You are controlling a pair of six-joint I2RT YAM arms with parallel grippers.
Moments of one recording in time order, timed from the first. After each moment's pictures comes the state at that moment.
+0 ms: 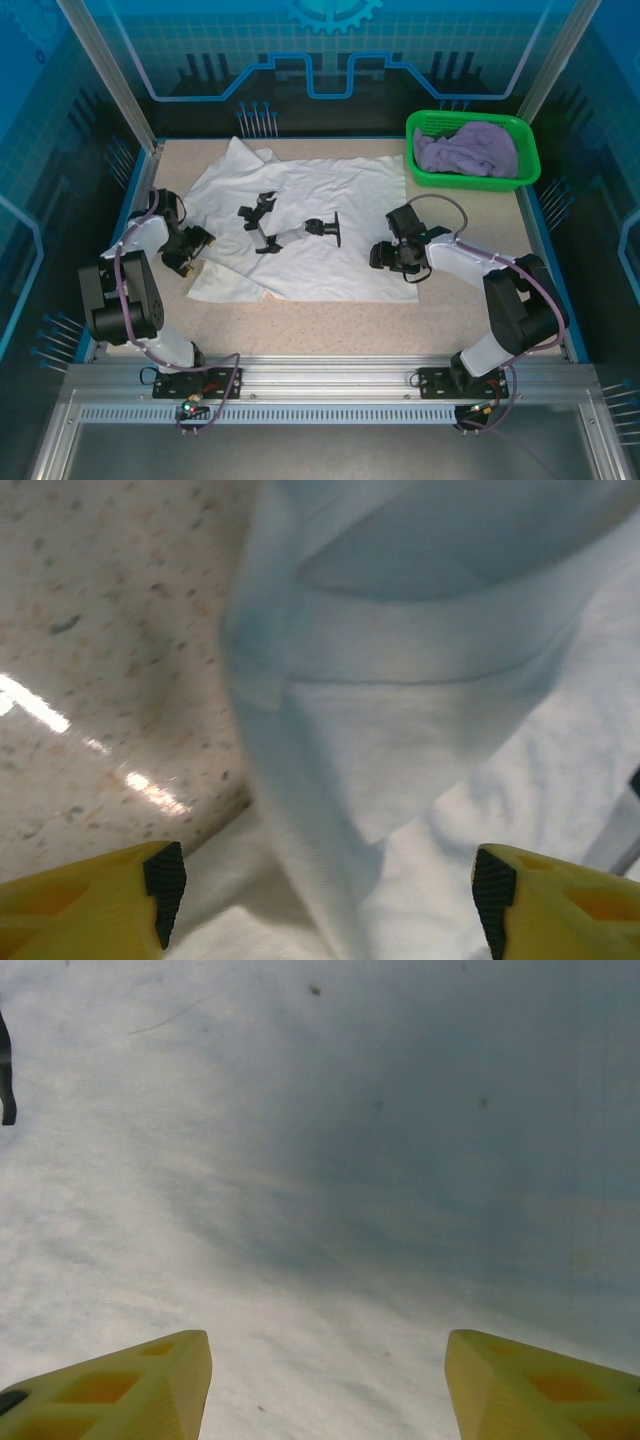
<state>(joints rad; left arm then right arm) 0.28 1.59 0.99 -0.75 0.16 -0.77 0.42 1.56 0.86 -0.48 -0.05 0.55</state>
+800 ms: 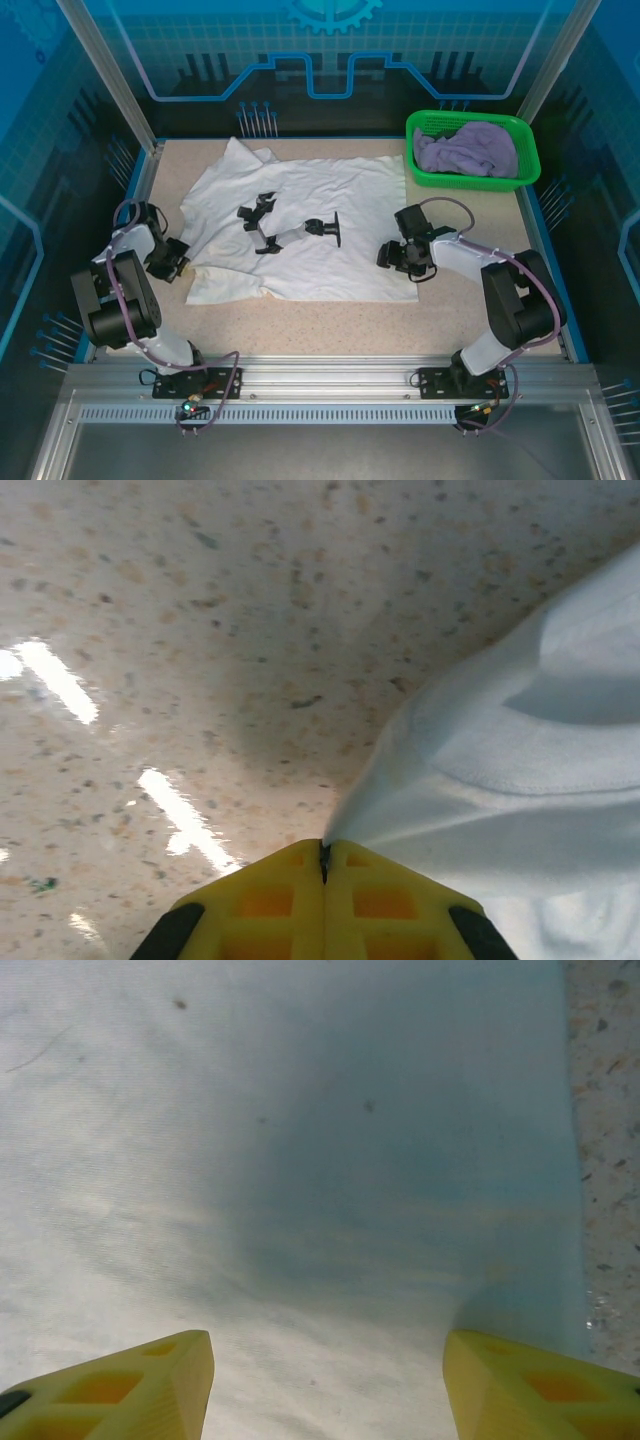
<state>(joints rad) 0.43 1.59 0.93 -0.74 0.12 -0.76 0.34 1.59 0.84 -0.46 -0.08 0.59</state>
